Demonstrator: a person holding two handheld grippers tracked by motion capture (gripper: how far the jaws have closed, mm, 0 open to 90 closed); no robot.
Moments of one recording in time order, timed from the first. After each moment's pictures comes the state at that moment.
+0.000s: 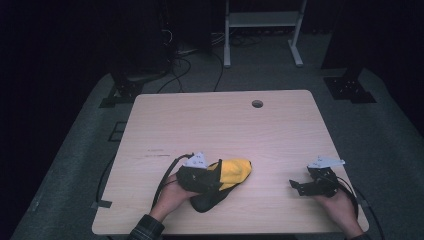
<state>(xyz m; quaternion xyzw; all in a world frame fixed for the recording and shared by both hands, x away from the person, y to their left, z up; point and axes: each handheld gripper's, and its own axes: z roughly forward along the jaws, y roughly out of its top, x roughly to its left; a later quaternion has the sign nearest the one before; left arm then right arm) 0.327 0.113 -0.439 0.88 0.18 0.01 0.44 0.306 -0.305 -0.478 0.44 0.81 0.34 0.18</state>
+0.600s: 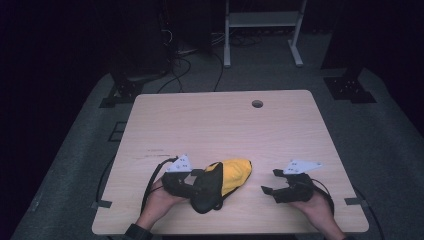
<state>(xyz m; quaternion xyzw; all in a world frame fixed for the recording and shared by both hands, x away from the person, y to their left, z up) 0.306 0.150 -0.433 0.86 0.22 0.06 0.46 0.286 -0.225 -0.450 0.33 0.83 0.43 0.11</state>
